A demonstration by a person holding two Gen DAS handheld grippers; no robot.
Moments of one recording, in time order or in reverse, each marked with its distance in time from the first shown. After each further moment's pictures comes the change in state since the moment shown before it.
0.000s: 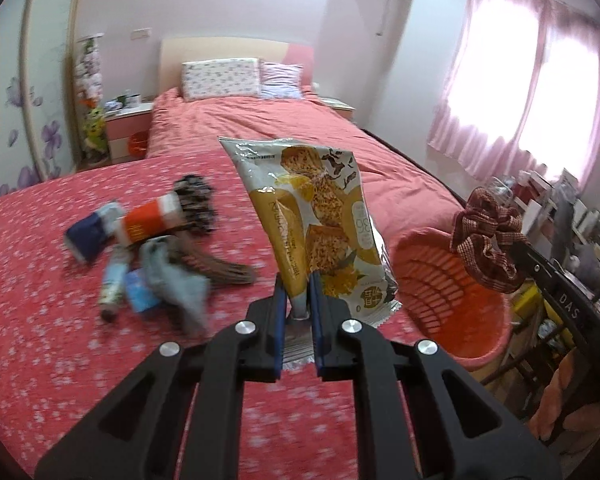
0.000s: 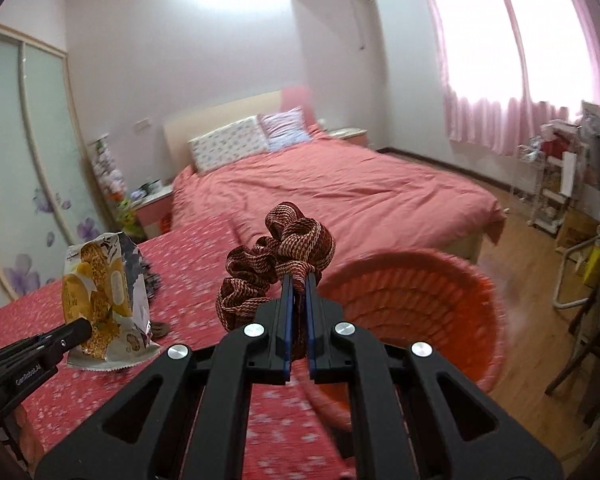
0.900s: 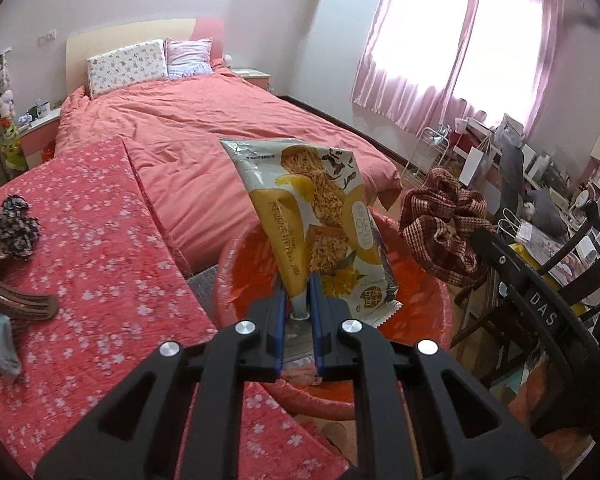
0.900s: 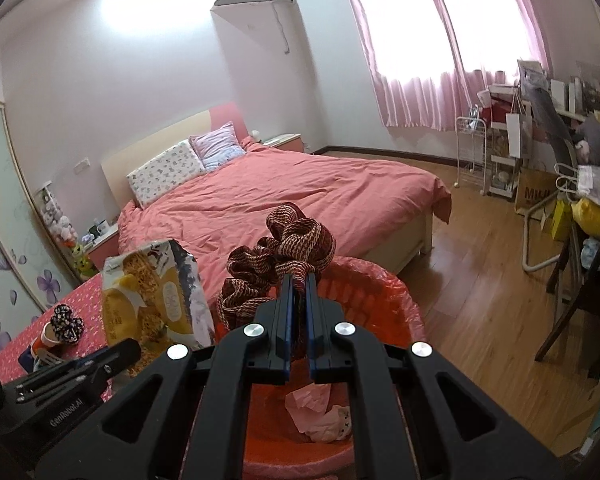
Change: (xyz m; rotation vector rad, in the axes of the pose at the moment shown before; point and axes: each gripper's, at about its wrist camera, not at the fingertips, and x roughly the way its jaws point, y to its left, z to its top) left arm 0.116 -0.147 -0.002 0.154 0.119 -0.213; right arm 0.026 -0.093 -0.008 0.189 -0.022 -0.134
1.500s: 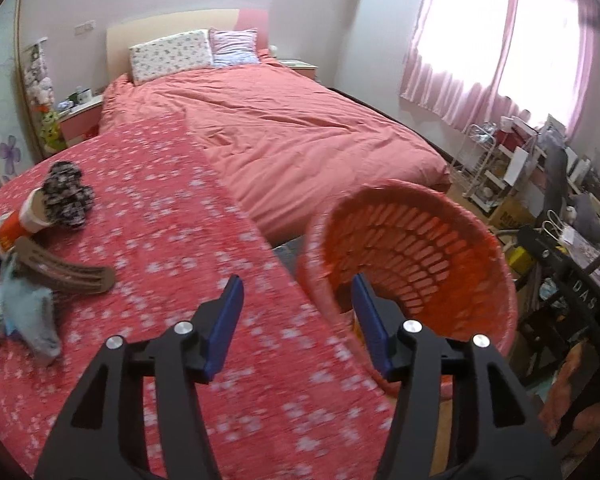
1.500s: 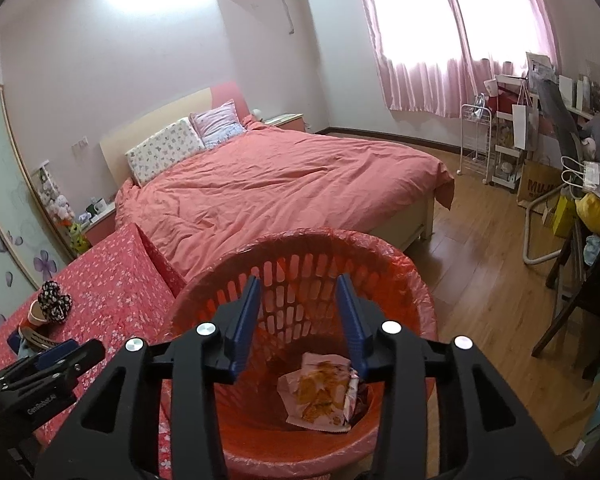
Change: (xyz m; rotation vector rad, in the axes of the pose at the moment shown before) left arm -0.008 0.056 -0.022 -0.055 0.021 0.171; right arm 0.010 0.002 -0.006 -0.045 0.073 -0.009
